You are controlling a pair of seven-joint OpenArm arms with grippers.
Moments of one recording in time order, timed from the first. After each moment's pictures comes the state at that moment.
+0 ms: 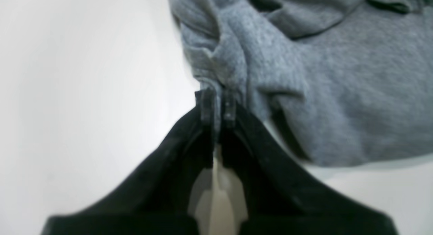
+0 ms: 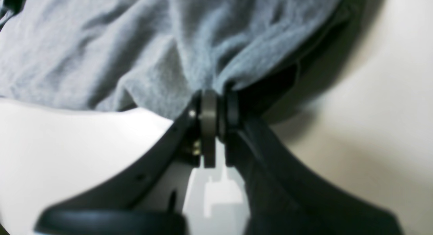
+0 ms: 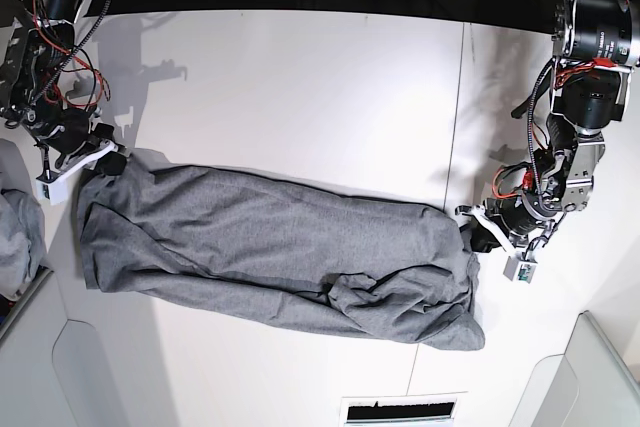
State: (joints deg) left arm -24.9 -21.8 7.0 35.8 -17.0 -27.1 6.0; right arm 5.5 10.5 28.5 65.3 24.1 32.0 -45.8
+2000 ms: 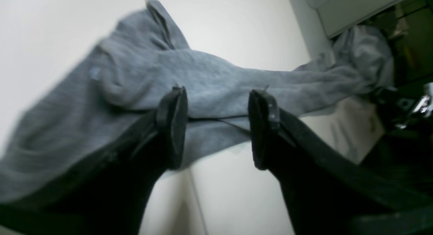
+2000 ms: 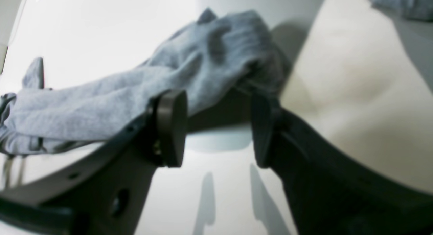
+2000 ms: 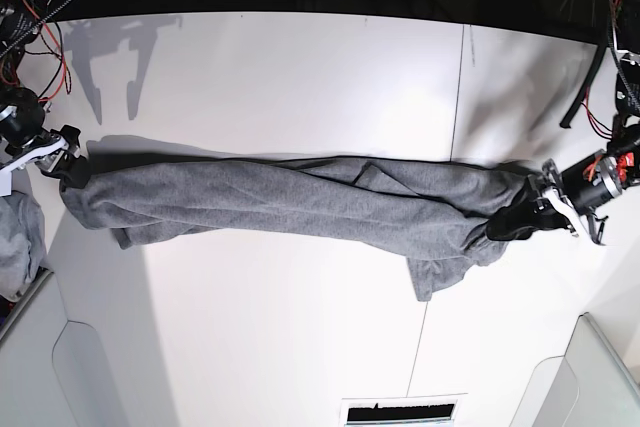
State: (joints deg) left arm -4.4 -29.3 -8.9 69.0 -64.9 -37.9 47.8; right arm -1.4 10.2 38.6 82.1 35.9 31.8 -52.9
